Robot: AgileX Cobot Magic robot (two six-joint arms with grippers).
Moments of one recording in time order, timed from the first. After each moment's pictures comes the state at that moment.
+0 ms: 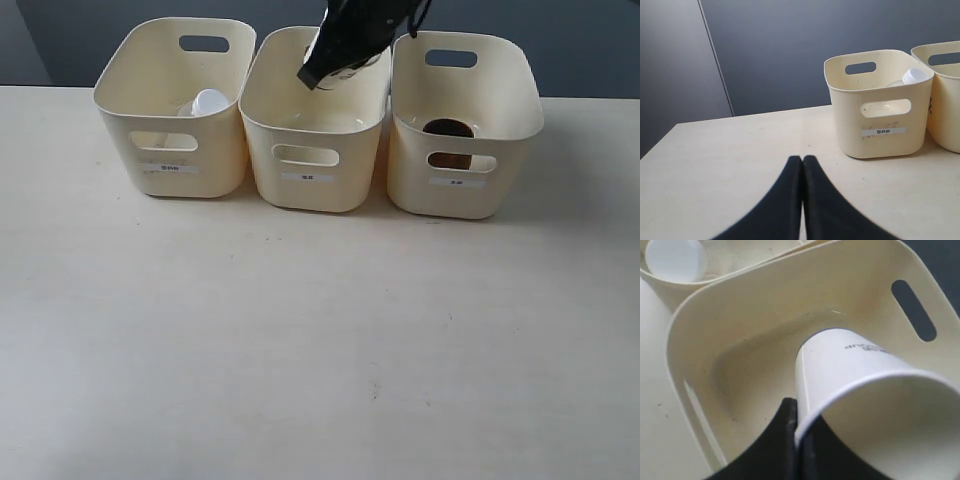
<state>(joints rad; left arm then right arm) 0.01 0.00 0.00 0.00 0.14 0.12 0.48 2.11 -1.95 0.13 0.86 -0.58</state>
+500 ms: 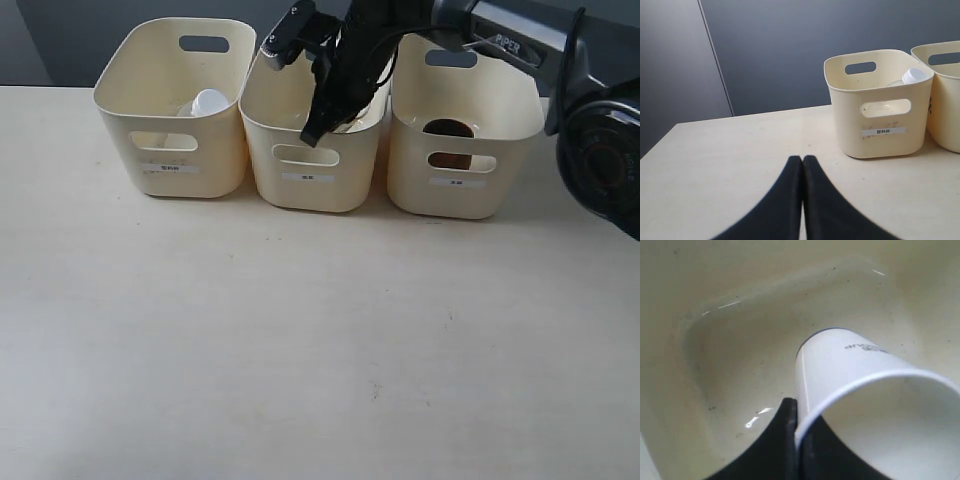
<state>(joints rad) 0.01 0.00 0.00 0.00 0.14 0.12 0.48 2.37 -2.16 0.06 0.97 -0.64</state>
